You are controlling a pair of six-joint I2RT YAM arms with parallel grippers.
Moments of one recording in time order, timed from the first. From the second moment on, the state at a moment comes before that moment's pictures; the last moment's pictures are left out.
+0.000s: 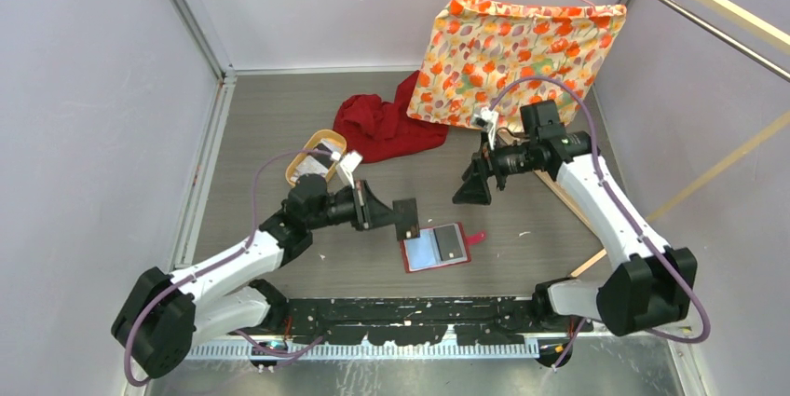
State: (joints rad) left arm -0.63 1.05 0.49 0.37 0.58 -0.93; right arm 0.21 1.25 1.12 -0.78 -1.03 -0.32
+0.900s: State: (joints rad) left arm -0.85 1.44 0.37 1.14 0.28 -1.08; right arm 0.25 1.38 0.88 -0.33 -1.19 0.20
